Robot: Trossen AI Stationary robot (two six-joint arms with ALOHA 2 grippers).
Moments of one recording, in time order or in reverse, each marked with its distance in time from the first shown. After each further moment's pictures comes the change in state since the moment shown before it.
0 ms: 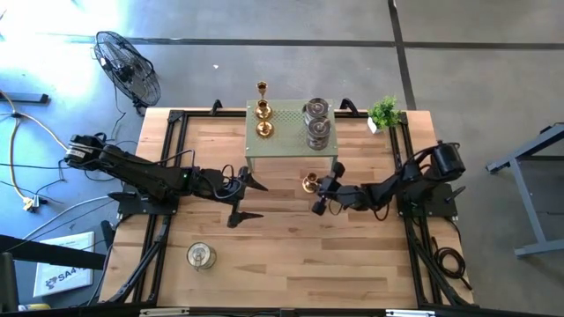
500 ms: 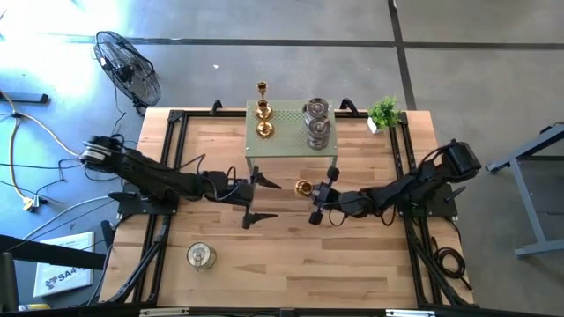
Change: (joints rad) left arm 0.000 0.207 -0.001 0.469 -0.017 0.094; right arm 0.120 -0.134 0.144 -0.158 0.033 -0.154
